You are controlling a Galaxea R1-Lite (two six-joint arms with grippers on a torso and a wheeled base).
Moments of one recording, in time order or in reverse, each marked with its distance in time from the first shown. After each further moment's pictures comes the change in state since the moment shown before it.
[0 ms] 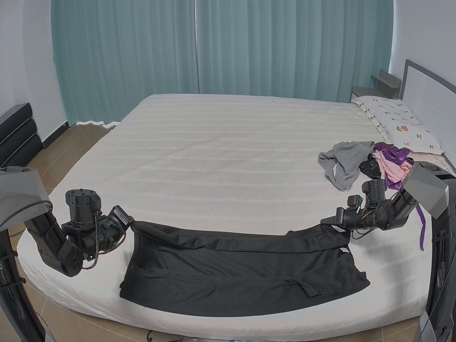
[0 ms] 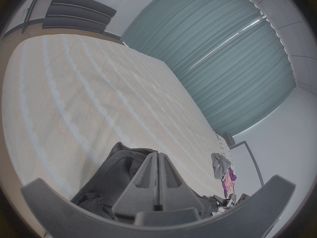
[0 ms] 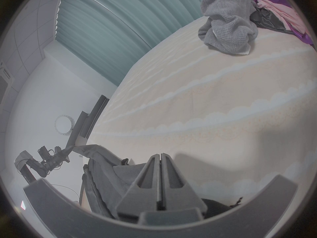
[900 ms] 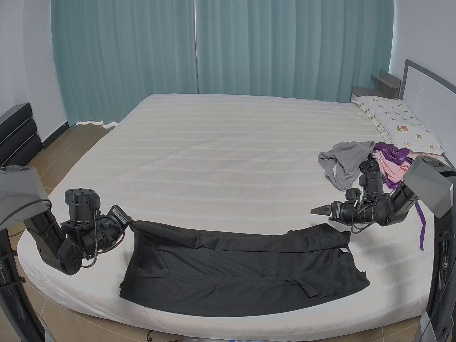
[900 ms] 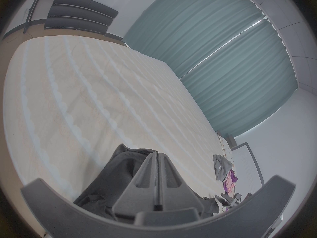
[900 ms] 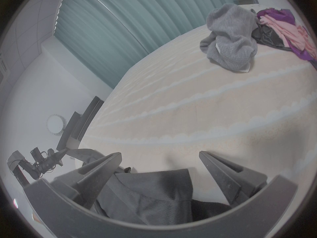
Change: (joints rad) left arm 0.010 -0.001 -0.012 0.022 0.003 0.001; right arm 0.047 -0.061 0.004 0.007 -0.130 0.016
